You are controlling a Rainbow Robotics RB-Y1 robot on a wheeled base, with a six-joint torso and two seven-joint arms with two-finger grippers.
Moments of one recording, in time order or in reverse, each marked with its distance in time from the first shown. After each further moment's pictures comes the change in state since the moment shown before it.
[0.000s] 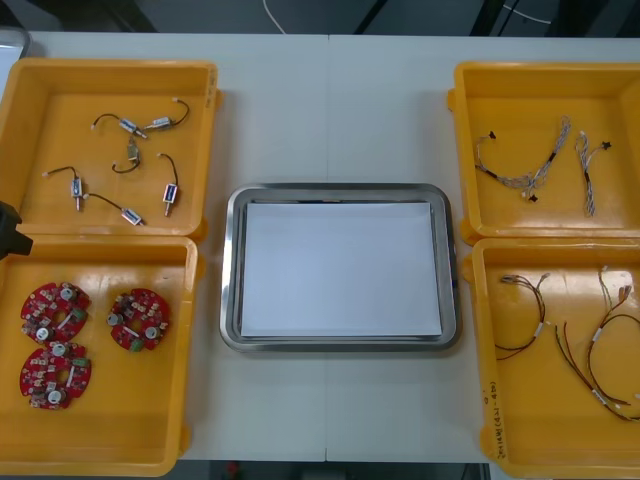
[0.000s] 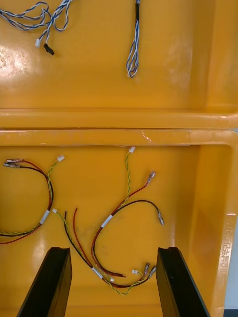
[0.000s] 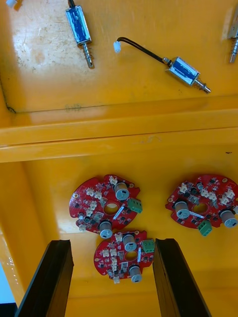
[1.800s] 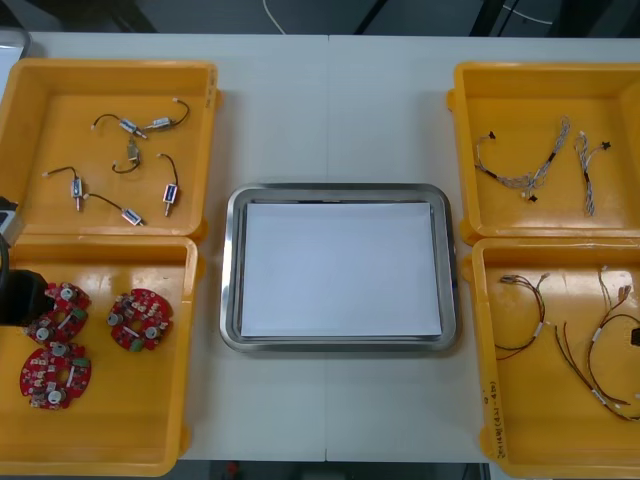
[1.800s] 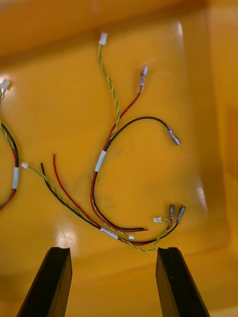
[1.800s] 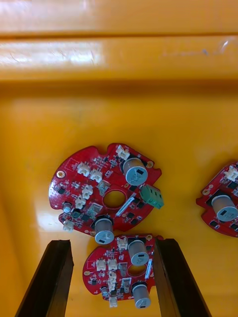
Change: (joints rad) right arm 0.220 0.235 0.015 -0.096 0.217 -0.034 -0.134; left arm 0.267 -0.064 -0.069 0.000 -0.103 -0.264 0.000
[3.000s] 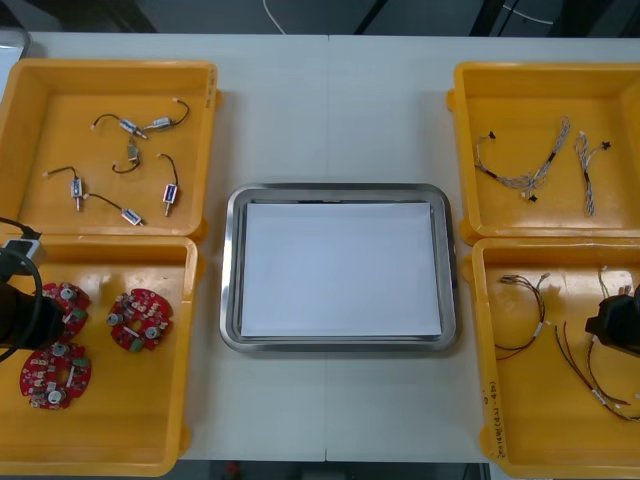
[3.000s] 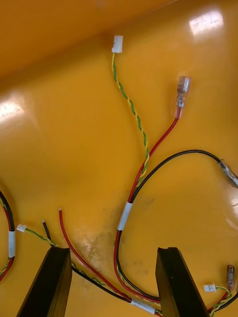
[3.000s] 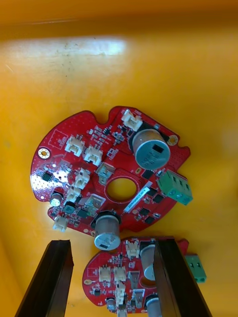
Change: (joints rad) right arm 0.000 0.006 0.142 0.214 0.040 -0.280 -0.054; left arm 0.040 -0.031 -0.109 0.029 -0.153 -0.058 0.000
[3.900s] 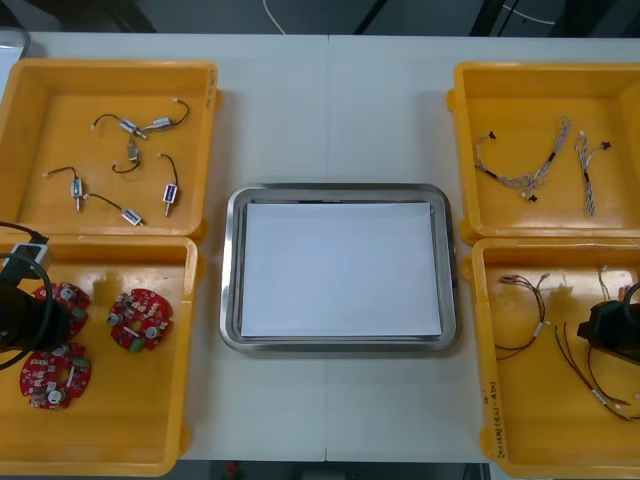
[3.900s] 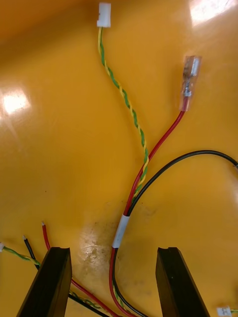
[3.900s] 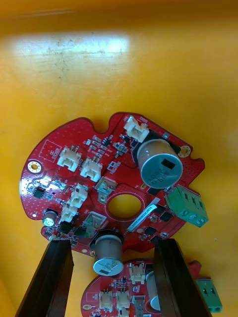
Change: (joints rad) right arm 0.000 0.000 0.028 0.086 0.000 -0.071 0.000; left arm 0.001 0.000 -0.046 0.042 -0.037 -0.063 0.000
